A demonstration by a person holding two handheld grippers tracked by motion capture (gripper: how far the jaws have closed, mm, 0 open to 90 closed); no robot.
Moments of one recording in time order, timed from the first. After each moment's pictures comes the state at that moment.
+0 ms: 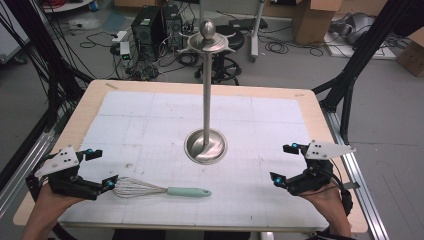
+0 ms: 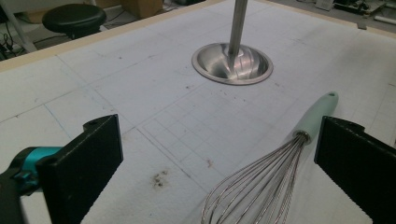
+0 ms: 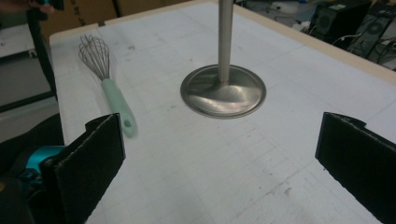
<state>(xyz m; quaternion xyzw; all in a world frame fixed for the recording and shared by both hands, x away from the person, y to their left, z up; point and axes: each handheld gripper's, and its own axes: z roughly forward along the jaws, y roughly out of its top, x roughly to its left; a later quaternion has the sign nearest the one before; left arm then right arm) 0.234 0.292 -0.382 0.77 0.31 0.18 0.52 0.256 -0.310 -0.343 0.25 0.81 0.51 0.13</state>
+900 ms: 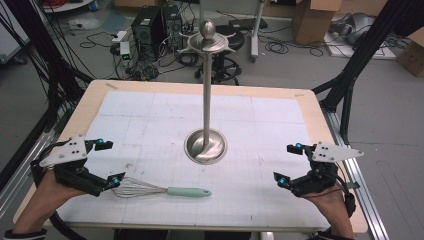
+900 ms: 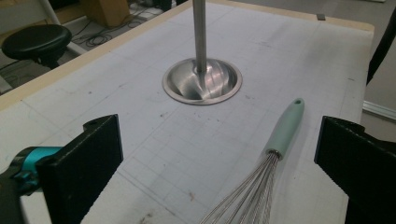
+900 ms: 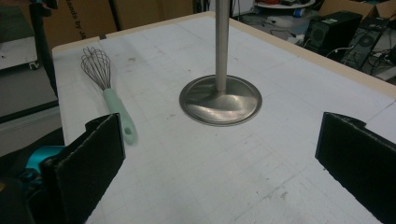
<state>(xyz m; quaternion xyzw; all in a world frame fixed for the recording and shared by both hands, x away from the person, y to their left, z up) 0.247 0.264 -0.341 0.81 0.22 0.16 0.51 0.251 -0.318 -0.342 0.25 0.80 0.53 0.14</state>
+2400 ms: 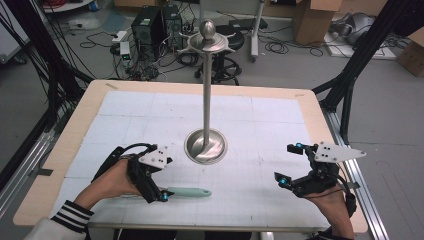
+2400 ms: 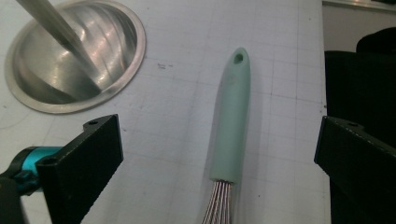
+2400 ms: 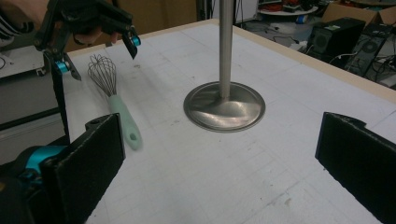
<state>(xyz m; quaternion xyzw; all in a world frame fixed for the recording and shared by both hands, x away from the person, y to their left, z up) 0.282 0.132 -0.377 0.93 0.07 0.03 0.35 0.249 -0.319 -0.340 0.25 0.79 0.54 0.14</state>
